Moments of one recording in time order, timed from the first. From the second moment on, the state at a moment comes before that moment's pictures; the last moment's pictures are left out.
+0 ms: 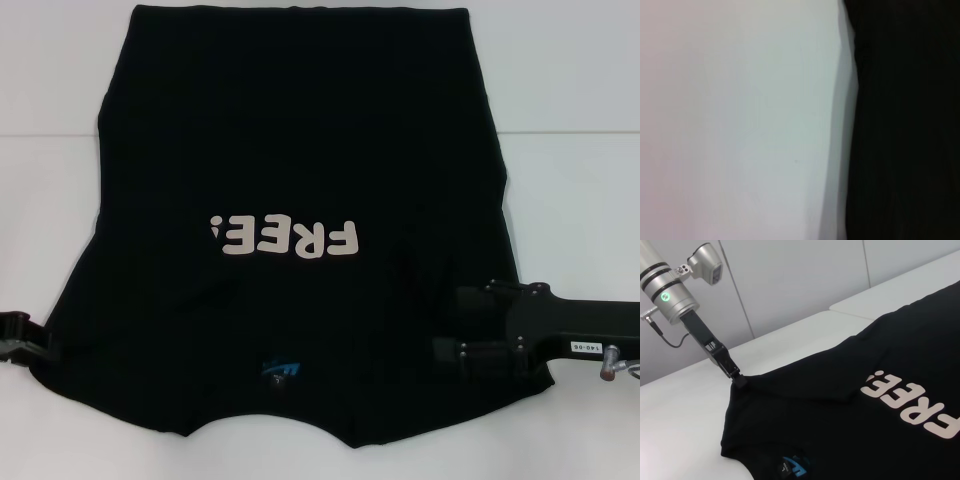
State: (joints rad) left arm -0.61 -1.92 0.64 0.79 2.72 1.46 -2.55; right arm 0.53 2.06 -0.78 -0.58 -2.01 -1.45 1.37
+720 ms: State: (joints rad) left arm -0.61 -1.92 0.64 0.80 2.71 1.48 -2.52; right arm 0.56 2.01 -0.79 -0.67 -2.05 -1.47 1.65
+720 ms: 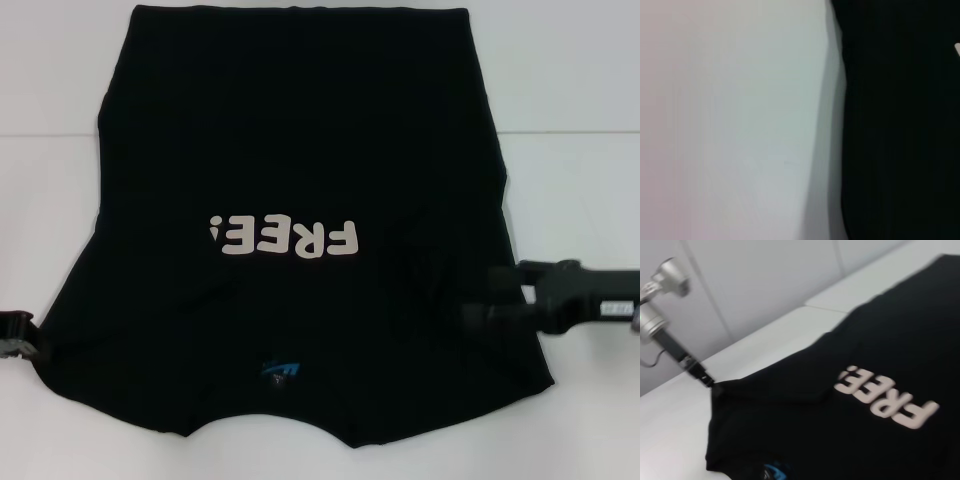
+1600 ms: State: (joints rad) left arm -0.62 -1.91 0.63 0.79 2.67 1.52 -2.51; right arm 0.76 1.92 -0.74 -0.70 -2.63 -1.64 2.48
